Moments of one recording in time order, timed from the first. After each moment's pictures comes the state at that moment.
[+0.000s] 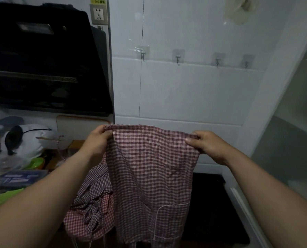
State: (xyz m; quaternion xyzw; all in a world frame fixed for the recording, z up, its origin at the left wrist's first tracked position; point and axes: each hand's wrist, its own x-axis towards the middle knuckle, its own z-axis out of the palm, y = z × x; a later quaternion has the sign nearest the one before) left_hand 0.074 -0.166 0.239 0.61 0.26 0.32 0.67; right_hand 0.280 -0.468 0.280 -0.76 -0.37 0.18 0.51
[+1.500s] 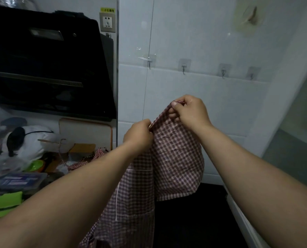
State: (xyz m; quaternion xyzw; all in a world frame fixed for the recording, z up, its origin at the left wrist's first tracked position) left_hand 0.148 -0.233 0.296 0.89 0.26 0.28 0.26; right_hand 0.251 -0.366 0.373 -0.74 -0.35 -0.04 0.57
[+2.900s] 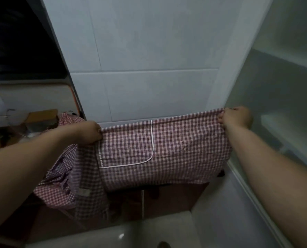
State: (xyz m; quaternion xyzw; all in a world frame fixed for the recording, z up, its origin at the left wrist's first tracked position) left_hand 0.132 -0.171 0.148 0.95 0.24 -0.10 0.15; right_hand 0.383 -0.597 0.130 -0.81 0.15 -0.12 0.55
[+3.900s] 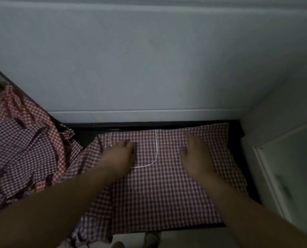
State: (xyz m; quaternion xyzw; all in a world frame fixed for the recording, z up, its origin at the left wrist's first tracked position) left_hand 0.335 -0.192 -0.117 0.97 0.19 -0.15 0.09; right_hand 0.482 -0.441 -0.132 -0.94 -0.23 0.09 0.24
